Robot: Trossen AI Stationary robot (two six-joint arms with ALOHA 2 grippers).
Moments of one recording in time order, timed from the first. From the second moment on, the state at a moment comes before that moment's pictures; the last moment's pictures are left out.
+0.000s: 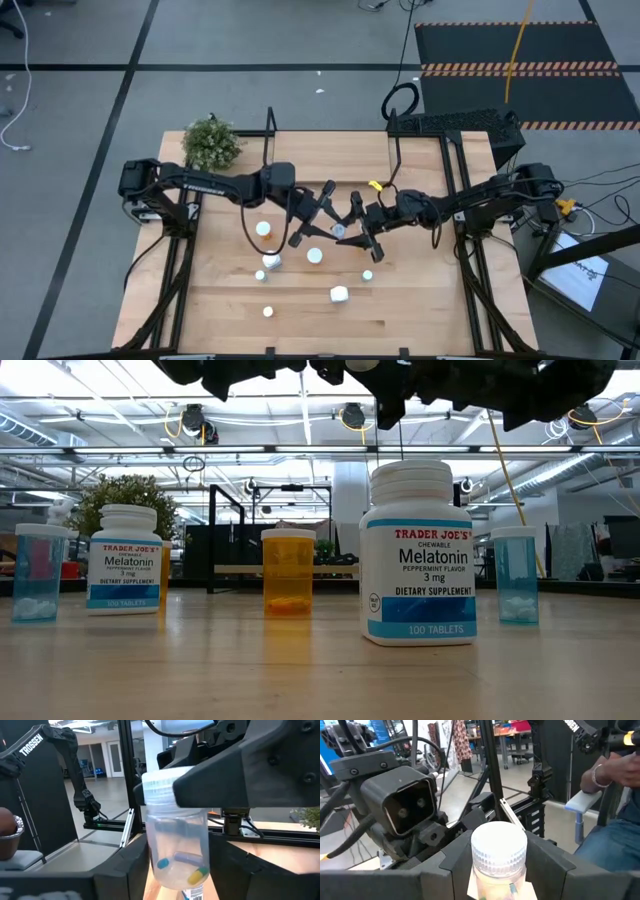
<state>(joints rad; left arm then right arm) 0.05 1.62 1.08 0.47 0.64 0.26 0.09 1.45 0.60 0.90 -0.24 0.10</state>
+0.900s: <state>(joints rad) -0.04 1.51 1.08 0.29 0.22 0.23 0.09 1.45 0.60 0.86 -0.18 0.08</state>
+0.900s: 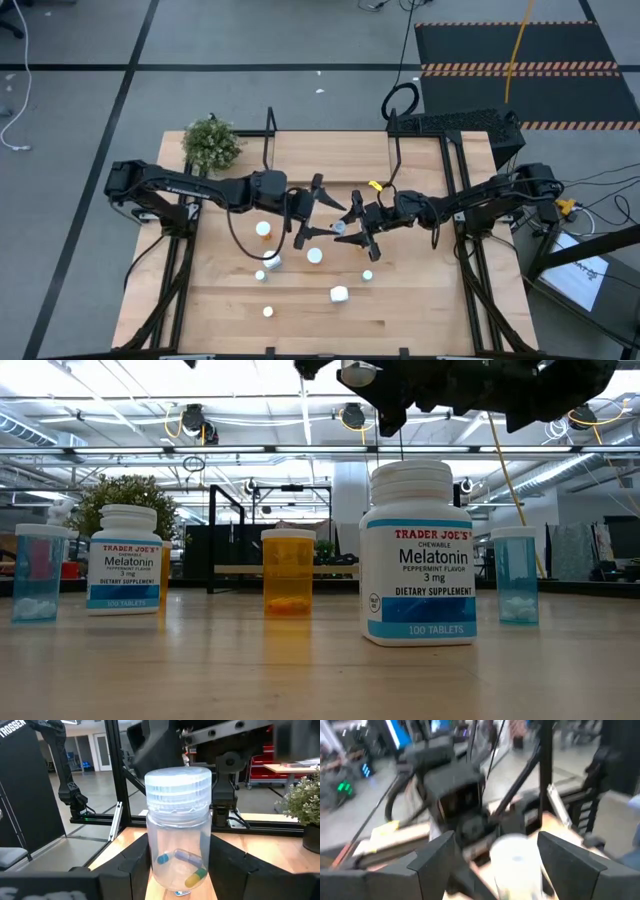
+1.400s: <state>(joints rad) -0.14 1.42 1.08 0.20 -0.17 0.14 0.10 1.30 0.60 0.66 0.08 -0.05</state>
